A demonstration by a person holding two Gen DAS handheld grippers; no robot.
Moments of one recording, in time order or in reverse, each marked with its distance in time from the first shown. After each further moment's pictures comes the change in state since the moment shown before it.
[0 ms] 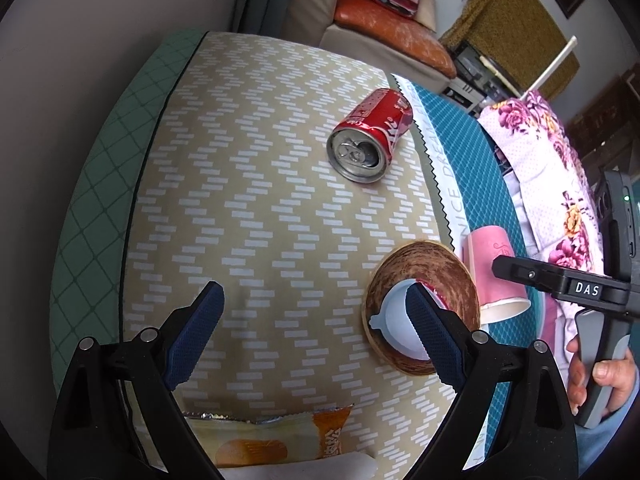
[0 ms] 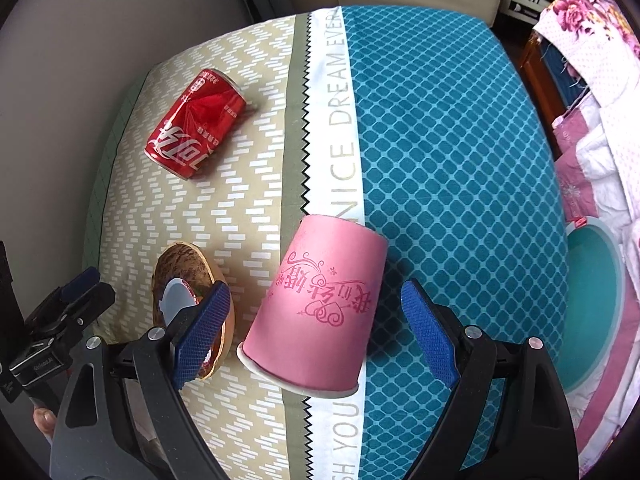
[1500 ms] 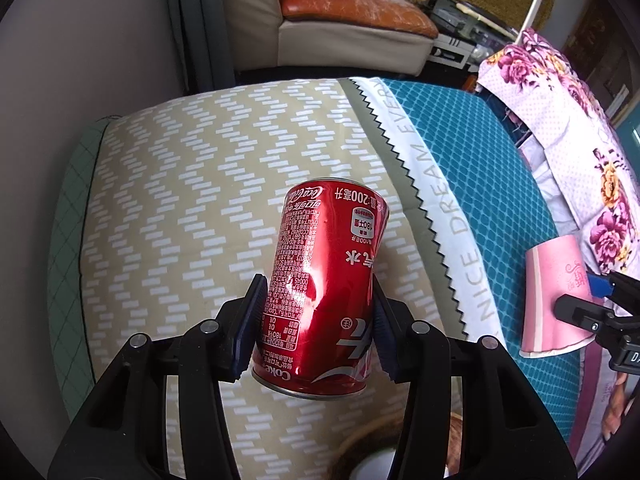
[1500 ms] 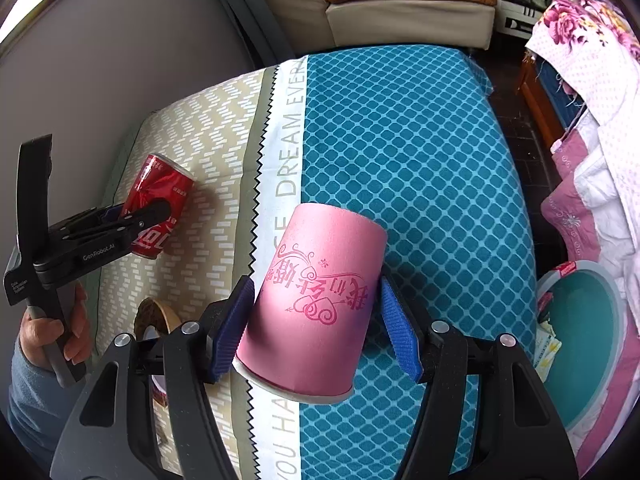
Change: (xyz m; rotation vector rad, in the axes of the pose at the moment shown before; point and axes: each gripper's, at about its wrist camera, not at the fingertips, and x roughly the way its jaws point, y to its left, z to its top) left arm 0.081 -0.077 0.099 0.262 0.039 0.116; right arm -0.026 -0.056 0.028 -0.001 -0.151 0.044
